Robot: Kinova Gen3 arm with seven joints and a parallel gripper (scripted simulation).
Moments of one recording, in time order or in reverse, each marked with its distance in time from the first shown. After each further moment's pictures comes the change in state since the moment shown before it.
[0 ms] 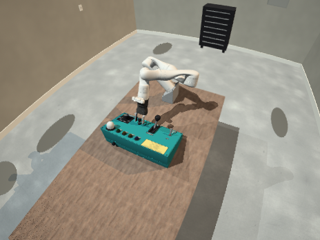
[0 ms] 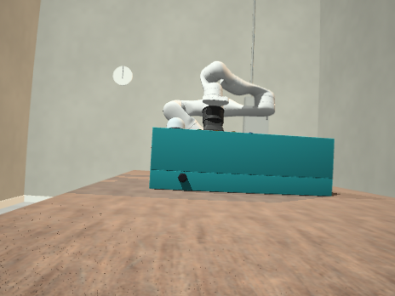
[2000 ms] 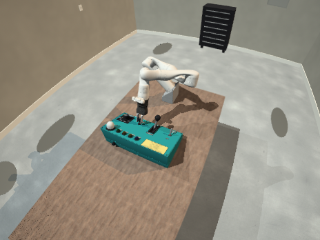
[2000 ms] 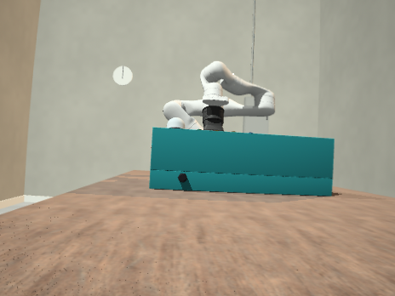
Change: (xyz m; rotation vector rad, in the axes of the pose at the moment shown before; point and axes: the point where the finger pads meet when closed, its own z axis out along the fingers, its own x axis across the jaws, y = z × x) arm 0.000 0.000 0.000 0.000 0.000 0.000
